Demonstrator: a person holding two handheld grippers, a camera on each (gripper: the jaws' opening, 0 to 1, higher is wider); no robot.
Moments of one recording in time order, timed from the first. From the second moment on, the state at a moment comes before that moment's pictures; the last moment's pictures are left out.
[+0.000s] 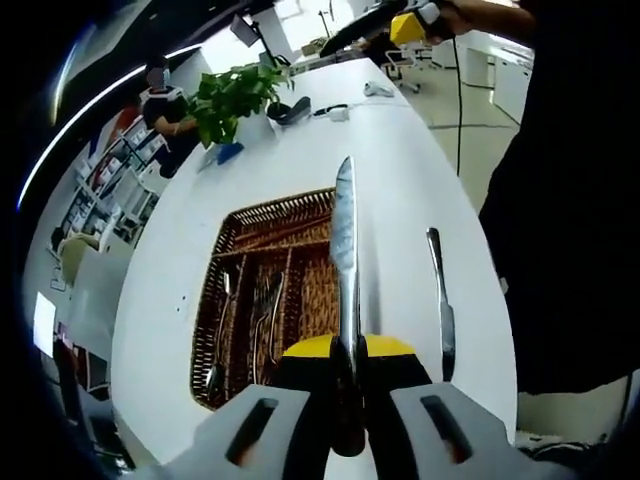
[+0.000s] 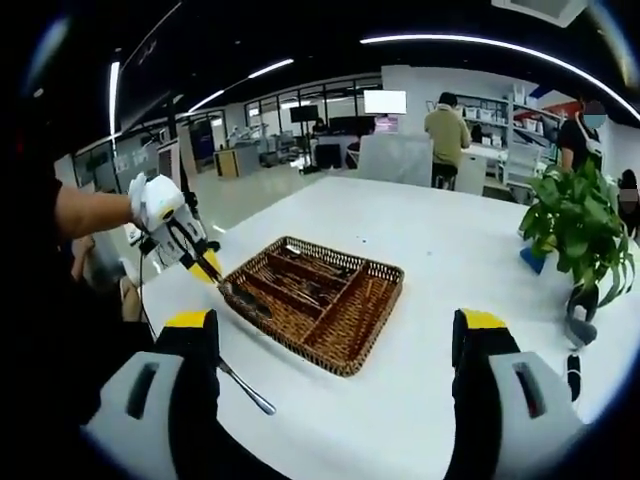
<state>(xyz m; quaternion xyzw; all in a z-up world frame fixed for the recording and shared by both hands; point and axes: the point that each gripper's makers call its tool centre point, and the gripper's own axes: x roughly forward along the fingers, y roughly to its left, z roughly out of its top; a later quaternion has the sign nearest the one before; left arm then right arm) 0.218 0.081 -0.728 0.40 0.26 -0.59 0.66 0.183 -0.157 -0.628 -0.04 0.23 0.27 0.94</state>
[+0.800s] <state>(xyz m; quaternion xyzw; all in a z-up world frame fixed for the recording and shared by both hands) 0.284 0.095 -0.702 0.41 0.24 -0.57 0.67 0.186 -0.157 -0.623 -0.05 0.23 0.27 0.93</state>
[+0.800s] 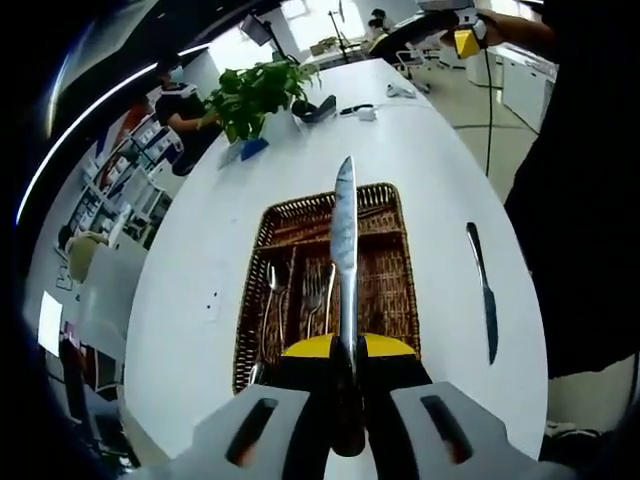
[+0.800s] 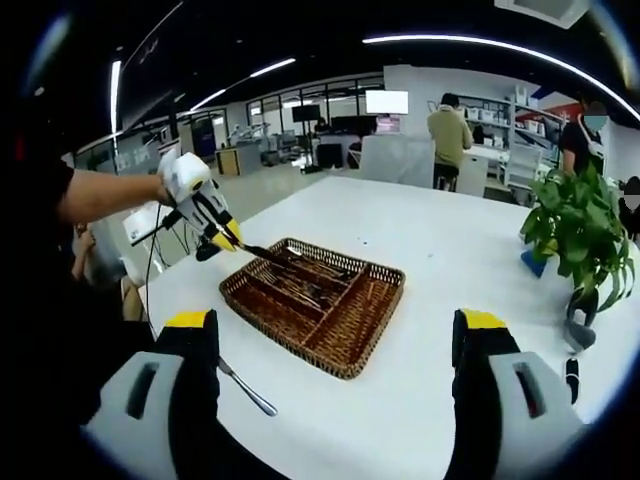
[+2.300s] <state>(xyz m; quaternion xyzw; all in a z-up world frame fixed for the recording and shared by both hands) 0.290 0.096 -0.763 0.42 0.25 -0.55 0.68 0.183 -0.168 -0.623 -0.03 0.23 0.25 0.94</state>
